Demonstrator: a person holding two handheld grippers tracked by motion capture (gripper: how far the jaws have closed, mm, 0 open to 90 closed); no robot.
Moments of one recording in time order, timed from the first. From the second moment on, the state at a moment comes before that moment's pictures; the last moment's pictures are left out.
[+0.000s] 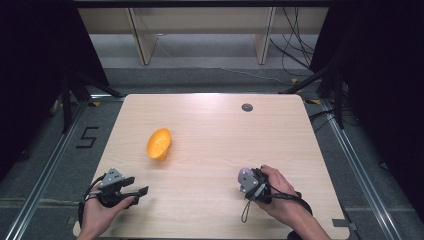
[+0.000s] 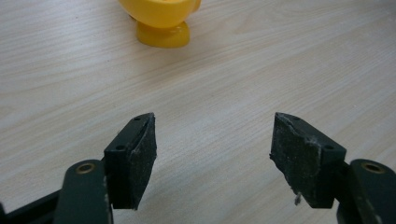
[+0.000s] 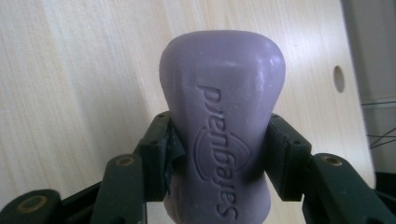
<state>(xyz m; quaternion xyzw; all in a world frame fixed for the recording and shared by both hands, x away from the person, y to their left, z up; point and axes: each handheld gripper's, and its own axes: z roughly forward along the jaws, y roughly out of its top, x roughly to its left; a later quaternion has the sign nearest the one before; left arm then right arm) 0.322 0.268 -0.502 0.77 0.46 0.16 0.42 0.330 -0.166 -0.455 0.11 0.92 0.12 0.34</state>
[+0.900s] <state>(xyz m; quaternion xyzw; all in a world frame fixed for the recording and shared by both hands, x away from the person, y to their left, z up) 0.325 0.252 -0.496 0.78 0.43 0.15 0.43 0.324 -0.162 -0.450 0.05 0.89 0.15 0.43</state>
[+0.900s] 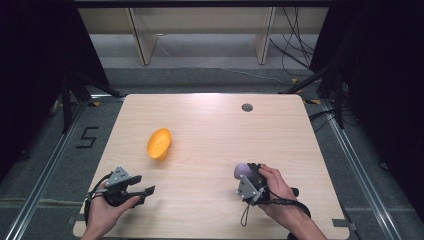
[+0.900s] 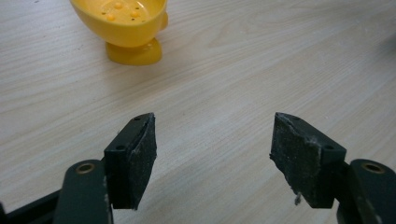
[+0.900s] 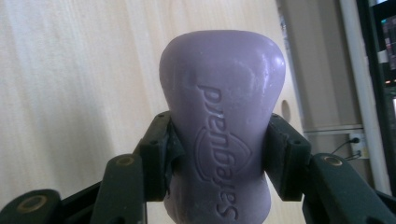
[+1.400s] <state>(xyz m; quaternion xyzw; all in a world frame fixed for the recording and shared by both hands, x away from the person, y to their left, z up) 0.341 0.195 -0.453 0.80 0.35 0.14 0.47 0.317 -0.162 -0.445 0.07 0.87 0.17 0.46</state>
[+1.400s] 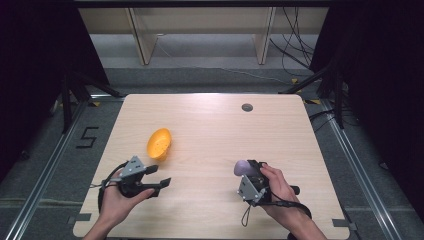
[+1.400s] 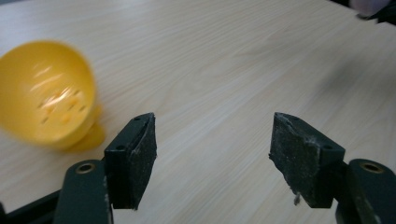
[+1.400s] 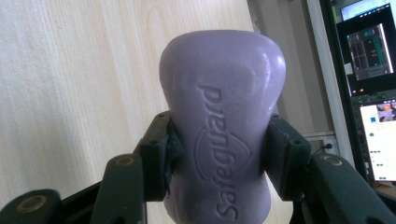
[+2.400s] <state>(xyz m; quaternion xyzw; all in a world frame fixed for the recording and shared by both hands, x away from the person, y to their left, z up) 0.382 0.038 -0.427 0.82 0.22 0.01 0.53 0.318 -0.155 -0.444 0.03 0.86 0.17 0.48</state>
